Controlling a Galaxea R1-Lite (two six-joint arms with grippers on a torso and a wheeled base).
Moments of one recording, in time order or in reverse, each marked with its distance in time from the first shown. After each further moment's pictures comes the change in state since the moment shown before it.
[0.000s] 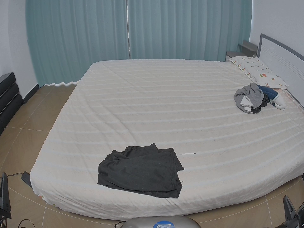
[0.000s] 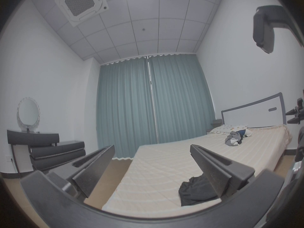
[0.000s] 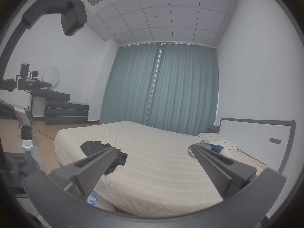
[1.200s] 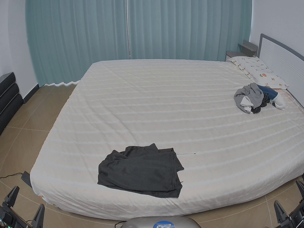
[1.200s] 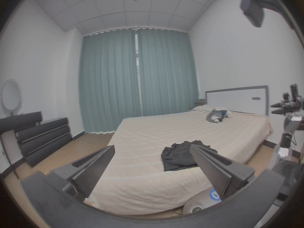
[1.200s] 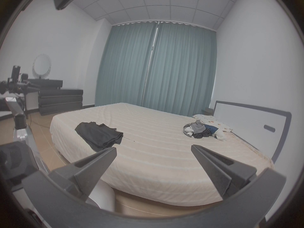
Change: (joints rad) left arm -0.128 -0.070 0.218 0.130 -0.041 0.008; right arm -0.013 0.021 0.058 0.106 -0.076 -0.013
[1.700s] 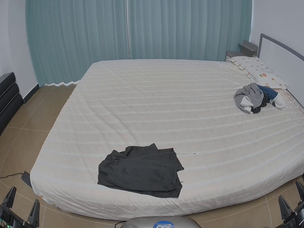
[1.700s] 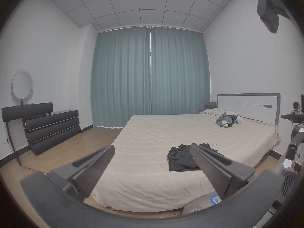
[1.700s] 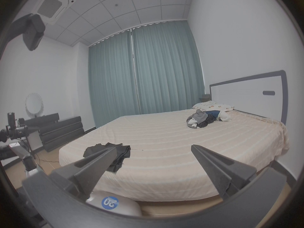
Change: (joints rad) left arm -0.002 -0.013 0.000 0.025 0.126 -0.082; right arm 0.008 -0.017 0.012 -0.041 -0.025 0.285
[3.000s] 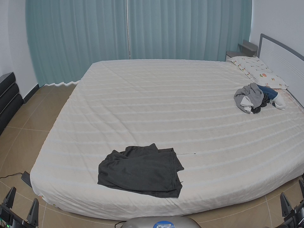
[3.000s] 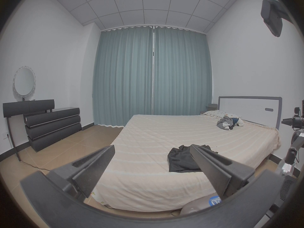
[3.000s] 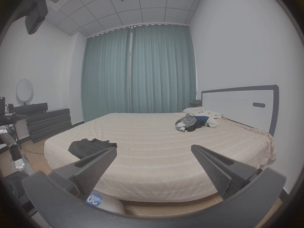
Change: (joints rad) left arm 0.000 0.000 0.000 0.000 0.015 -0.030; right arm 0.003 0.000 0.015 -0.012 -0.107 -0.090
